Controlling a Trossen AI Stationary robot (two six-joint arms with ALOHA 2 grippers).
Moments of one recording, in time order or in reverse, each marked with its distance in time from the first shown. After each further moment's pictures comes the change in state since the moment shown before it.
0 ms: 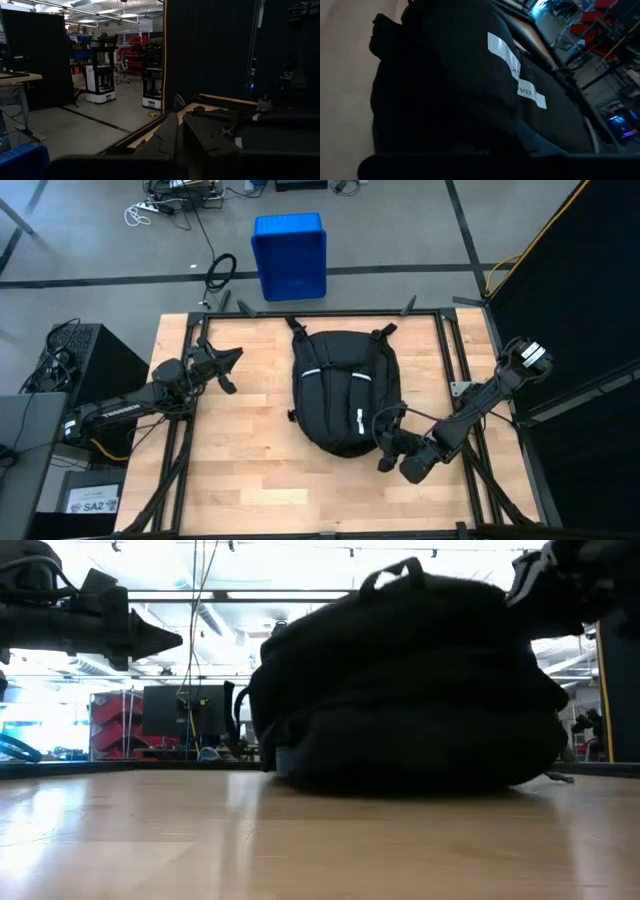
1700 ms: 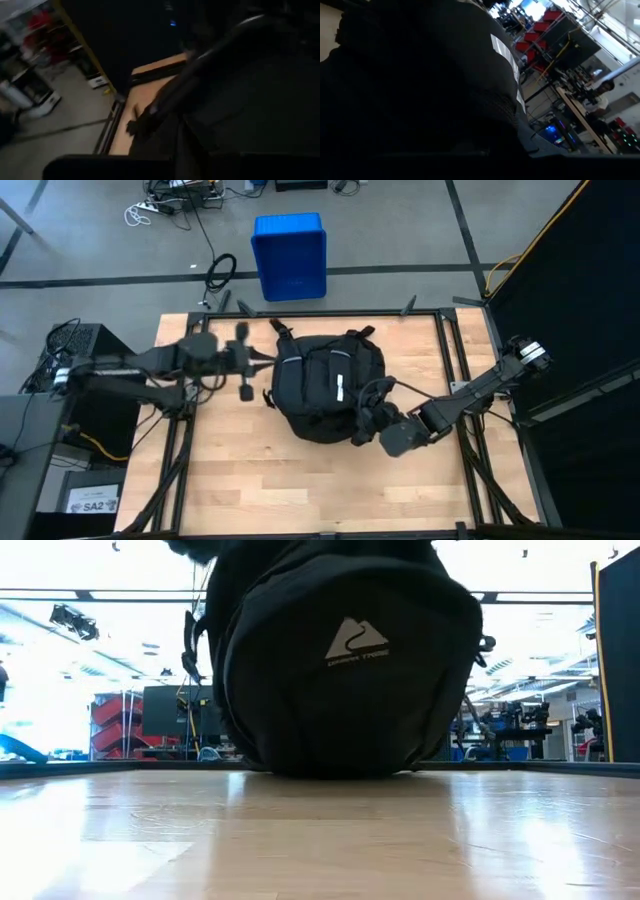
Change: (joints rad) left arm -0.316 0.827 0.881 -0.440 0.075 0.370; right arm -0.214 -0.002 0.335 -0.011 0.108 -0.440
